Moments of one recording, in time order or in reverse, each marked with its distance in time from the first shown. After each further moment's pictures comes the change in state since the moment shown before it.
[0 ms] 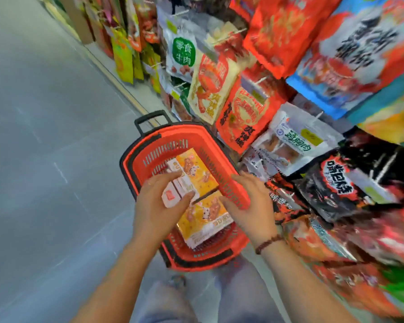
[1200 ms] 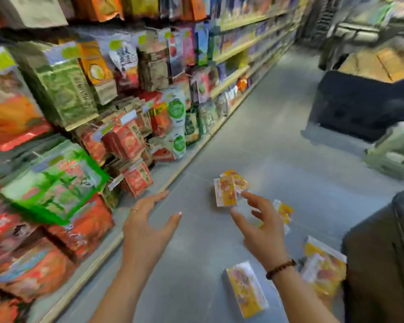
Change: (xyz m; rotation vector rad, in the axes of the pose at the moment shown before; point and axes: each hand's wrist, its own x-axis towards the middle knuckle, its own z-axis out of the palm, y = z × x) left_hand -0.508 0.303 0.102 -0.514 -1.365 1.008; right_hand -0.697 -0.070 -0.183 -0.255 1.758 0.917
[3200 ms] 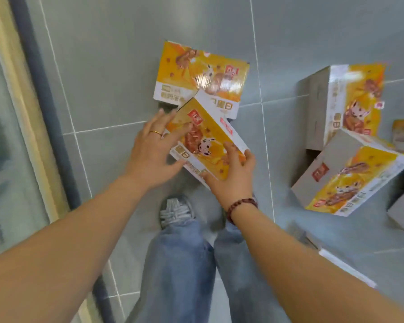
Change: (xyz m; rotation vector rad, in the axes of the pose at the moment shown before) left_hand 0.406 -0.546 0.778 0.395 -1.360 0.530; right_hand 0.317 0.757 0.308 -0.236 0.066 1.306
